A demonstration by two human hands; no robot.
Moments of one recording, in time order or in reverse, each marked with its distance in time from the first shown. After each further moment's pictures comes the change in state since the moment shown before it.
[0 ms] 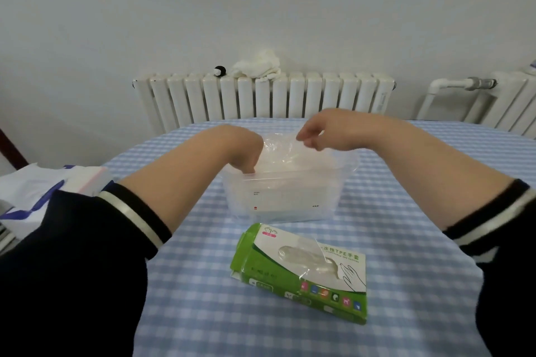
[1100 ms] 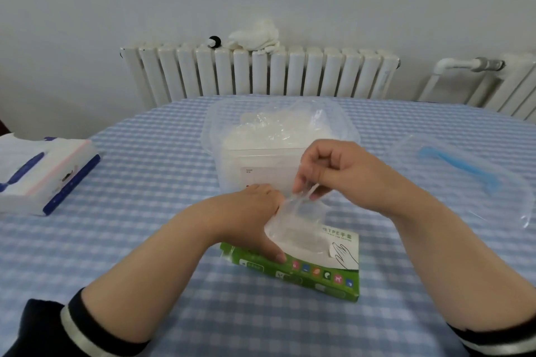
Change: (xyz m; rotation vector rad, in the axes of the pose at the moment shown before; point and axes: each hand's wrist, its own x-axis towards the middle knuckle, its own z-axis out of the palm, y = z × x) left_hand -0.063 0.059 0.092 -0.385 -0.038 0.286; right_hand -0.071 0.010 0.078 0.754 0.048 -0.275
